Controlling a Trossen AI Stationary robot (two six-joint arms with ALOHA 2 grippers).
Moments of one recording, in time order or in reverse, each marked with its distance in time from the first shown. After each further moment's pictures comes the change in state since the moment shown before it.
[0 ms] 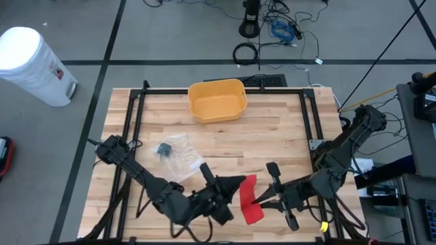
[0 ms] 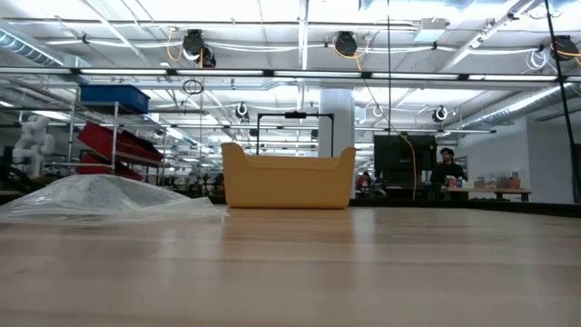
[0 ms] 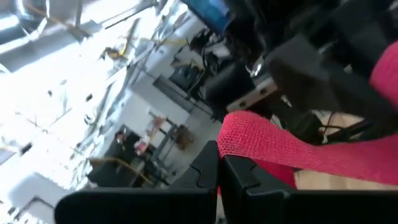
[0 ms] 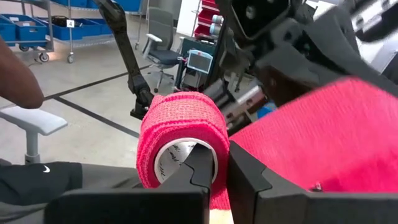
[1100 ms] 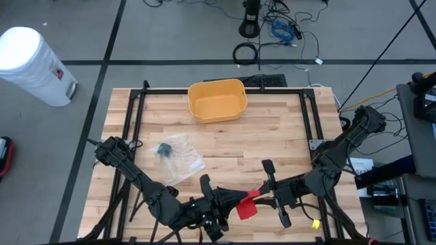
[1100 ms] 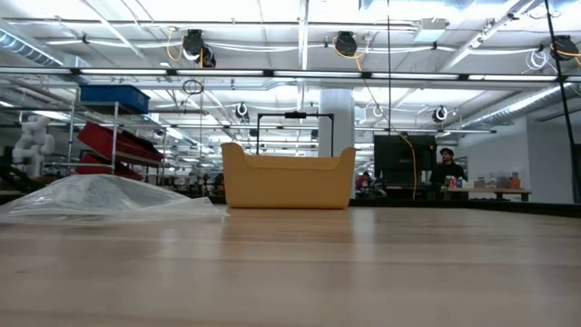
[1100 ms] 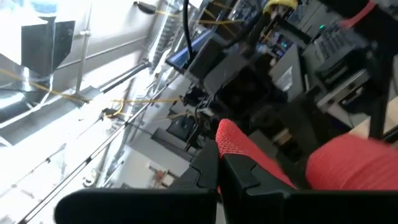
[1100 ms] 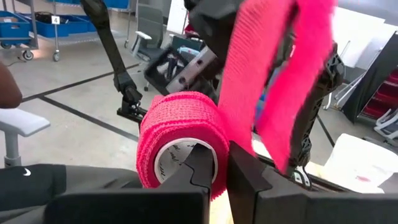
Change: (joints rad) left arm -0.039 0.000 0.000 0.113 0.185 0.217; right arm -0.048 0.026 0.000 0.028 -0.002 -0.013
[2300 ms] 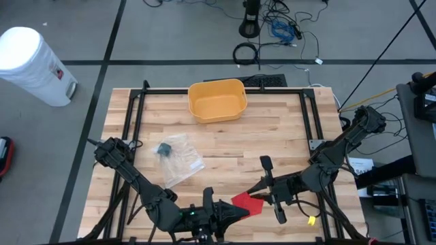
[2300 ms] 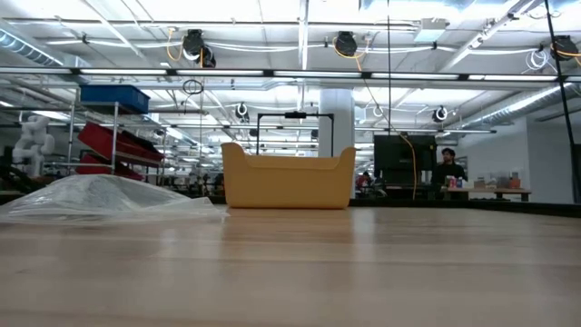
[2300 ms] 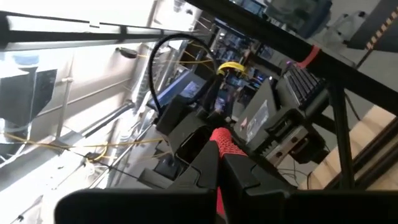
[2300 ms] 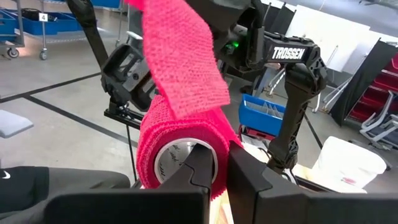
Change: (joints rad) left arm -0.021 0.001 0.000 -0.048 0.174 0.013; right arm -0.039 0.002 0.000 0.018 -0.001 -0.034
